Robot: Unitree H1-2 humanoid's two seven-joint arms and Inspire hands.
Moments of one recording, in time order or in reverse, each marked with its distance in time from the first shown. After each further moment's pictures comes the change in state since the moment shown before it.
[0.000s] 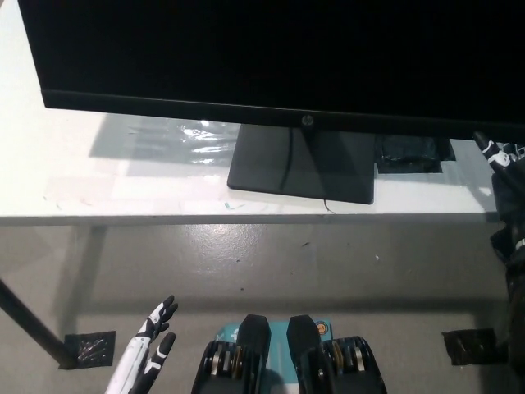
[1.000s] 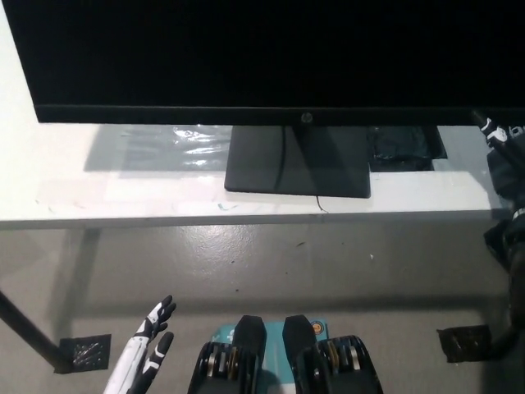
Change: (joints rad) left_arm 0.000 0.000 0.007 0.001 -0.007 0.000 -0.005; right_arm -0.169 -0.057 -0.038 0.311 -0.013 -0.047 0.042
